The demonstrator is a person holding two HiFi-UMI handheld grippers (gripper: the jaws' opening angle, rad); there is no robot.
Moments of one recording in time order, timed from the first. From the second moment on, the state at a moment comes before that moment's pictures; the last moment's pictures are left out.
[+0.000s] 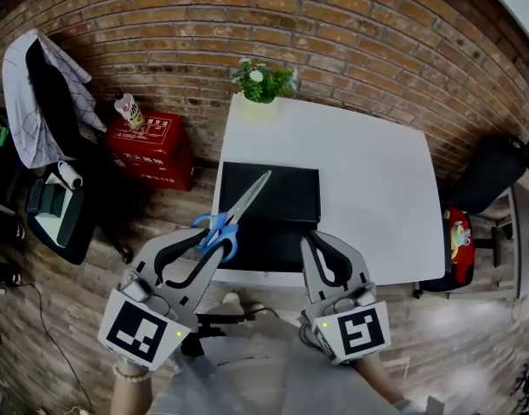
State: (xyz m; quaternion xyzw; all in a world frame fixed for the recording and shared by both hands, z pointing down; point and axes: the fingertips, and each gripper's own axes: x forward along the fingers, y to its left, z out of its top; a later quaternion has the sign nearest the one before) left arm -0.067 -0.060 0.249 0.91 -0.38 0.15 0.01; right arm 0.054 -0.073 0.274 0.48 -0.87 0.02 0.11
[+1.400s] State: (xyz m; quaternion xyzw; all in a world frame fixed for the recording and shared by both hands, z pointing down) left arm -0.053 -0.061 0.252 0.92 -0.35 0.15 -0.01; right arm 0.044 -0.075 0.272 0.48 -0.87 0.01 0.11
